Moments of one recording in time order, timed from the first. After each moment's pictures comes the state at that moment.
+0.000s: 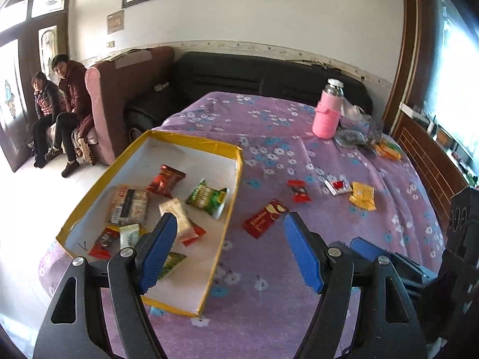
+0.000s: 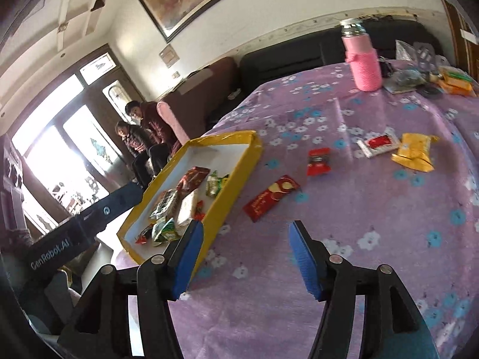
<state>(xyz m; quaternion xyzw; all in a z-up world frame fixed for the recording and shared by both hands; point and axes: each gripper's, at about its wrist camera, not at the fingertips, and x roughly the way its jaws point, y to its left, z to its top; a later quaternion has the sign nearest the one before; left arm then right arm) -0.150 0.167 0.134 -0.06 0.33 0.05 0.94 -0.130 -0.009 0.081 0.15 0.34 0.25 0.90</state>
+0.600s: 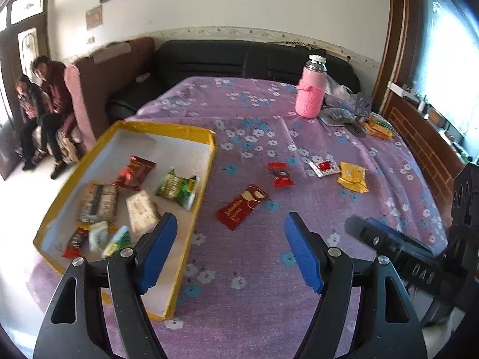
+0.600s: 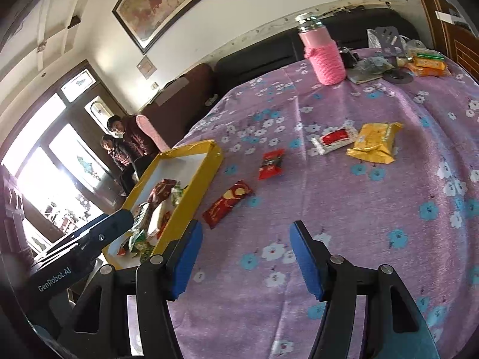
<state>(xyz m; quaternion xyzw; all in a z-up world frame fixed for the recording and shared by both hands) -0.127 0.141 0.115 -0.05 0.37 0.01 0.93 -0.113 -0.062 0.067 0.18 0.35 0.20 0.90</state>
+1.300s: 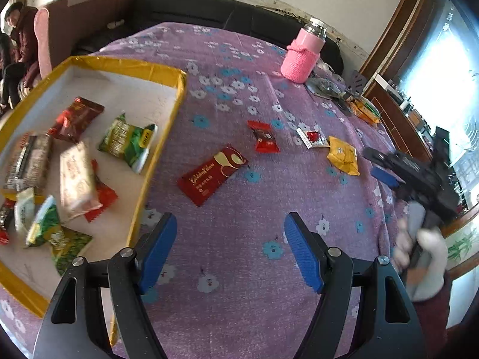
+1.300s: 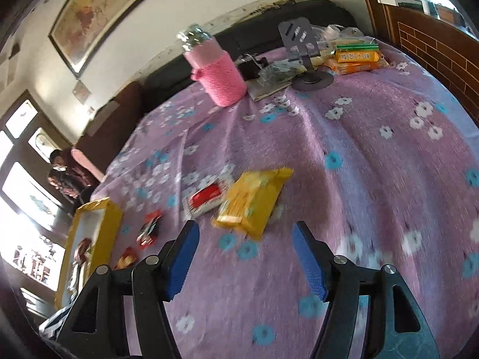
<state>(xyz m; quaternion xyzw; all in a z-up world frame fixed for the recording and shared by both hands) -0.082 0.148 0.057 -0.13 0.45 -0.07 0.88 -0.003 -0.169 0.046 0.21 0.39 0.05 0.90</state>
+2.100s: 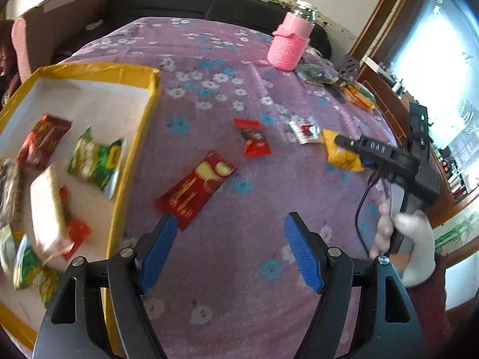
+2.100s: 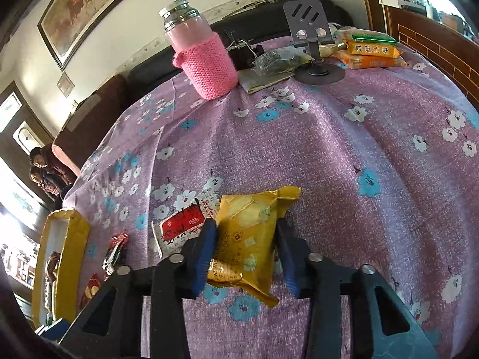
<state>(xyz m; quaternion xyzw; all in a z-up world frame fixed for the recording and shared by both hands) -0.043 0.135 0.050 -0.10 0.47 -0.11 0.87 0.039 -0.150 0.023 0.18 0.40 0.03 0.90</state>
